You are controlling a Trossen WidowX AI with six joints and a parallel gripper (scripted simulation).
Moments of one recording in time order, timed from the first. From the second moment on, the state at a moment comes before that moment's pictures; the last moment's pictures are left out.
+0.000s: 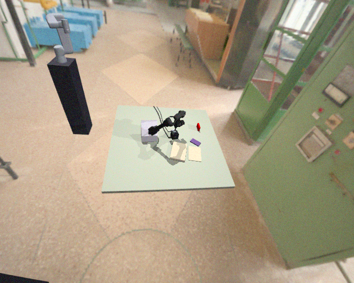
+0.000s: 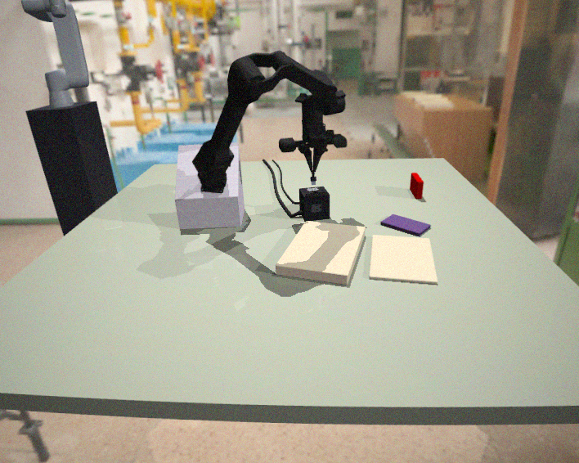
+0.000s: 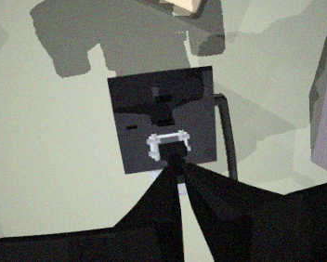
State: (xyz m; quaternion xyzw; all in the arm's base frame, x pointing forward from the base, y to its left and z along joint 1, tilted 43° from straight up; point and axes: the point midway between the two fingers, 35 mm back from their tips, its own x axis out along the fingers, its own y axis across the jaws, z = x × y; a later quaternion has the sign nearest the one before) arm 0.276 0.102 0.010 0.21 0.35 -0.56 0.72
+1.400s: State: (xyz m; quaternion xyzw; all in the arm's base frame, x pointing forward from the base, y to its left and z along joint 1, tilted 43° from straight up) arm 0.276 0.100 0.004 0.22 0.36 -0.56 0.71
